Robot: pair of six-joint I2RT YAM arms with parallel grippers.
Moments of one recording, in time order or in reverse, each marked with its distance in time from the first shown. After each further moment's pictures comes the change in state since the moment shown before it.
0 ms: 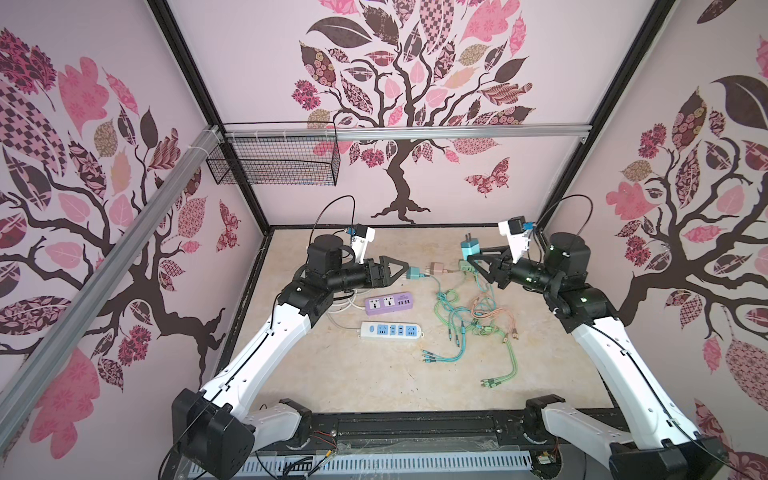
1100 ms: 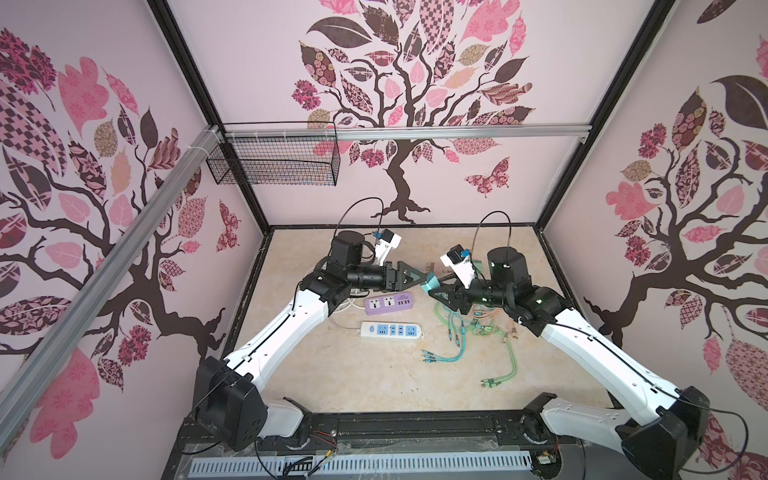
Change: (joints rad) left arm -0.069 0.147 0.060 -0.015 0.192 -0.008; right arm 0.299 0.107 -0.026 -0.063 0.173 -0.165
